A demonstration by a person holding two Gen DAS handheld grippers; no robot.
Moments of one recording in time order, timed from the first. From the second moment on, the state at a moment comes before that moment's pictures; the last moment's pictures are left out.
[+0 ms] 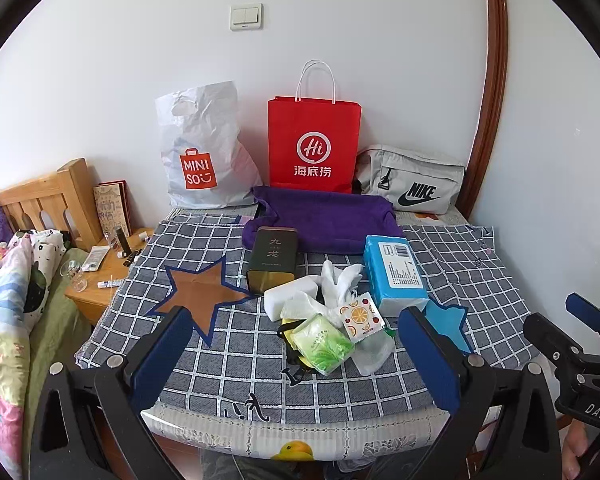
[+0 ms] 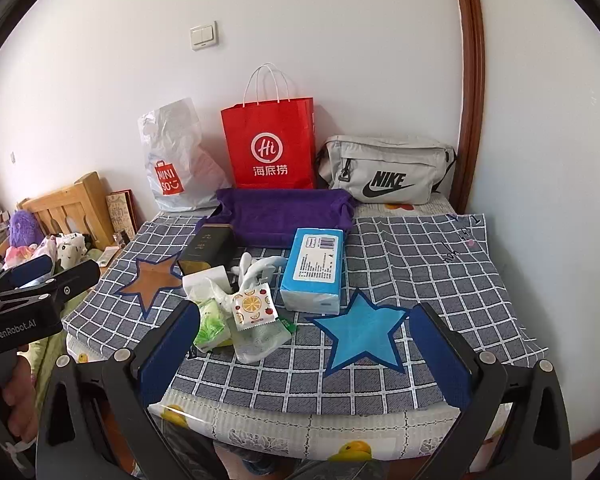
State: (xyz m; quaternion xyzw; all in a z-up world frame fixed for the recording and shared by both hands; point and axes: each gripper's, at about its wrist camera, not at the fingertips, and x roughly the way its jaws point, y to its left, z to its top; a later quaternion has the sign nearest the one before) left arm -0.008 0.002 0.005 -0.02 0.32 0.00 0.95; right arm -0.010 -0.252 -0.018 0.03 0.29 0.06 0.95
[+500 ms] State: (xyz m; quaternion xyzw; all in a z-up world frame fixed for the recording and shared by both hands) left arm -0.008 0.002 0.004 -0.02 0.32 0.00 0.95; right arm -0.012 -0.247 -0.017 0.02 0.29 0.06 0.95
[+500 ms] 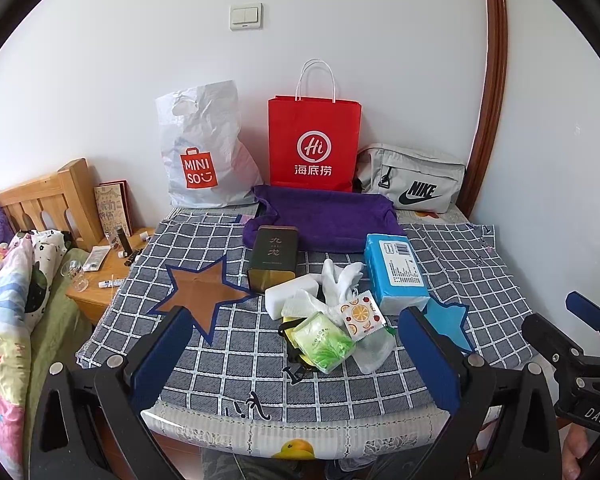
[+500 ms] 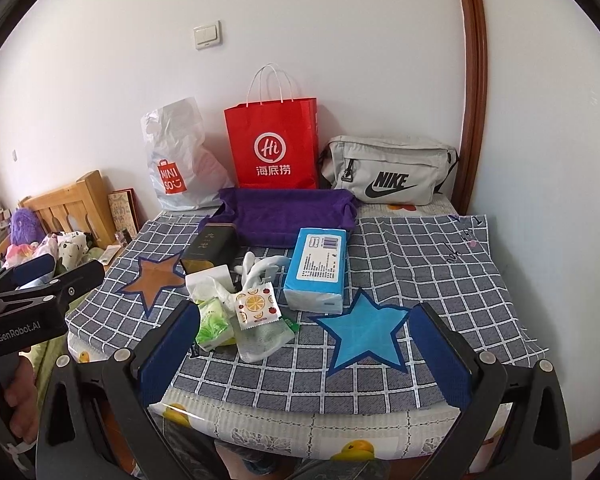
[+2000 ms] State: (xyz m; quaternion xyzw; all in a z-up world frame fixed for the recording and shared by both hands) left arm -0.011 0.006 0.003 -0.02 0.32 0.00 0.95; right arm -0.020 -0.241 -0.014 0.01 0.28 0.07 0.96
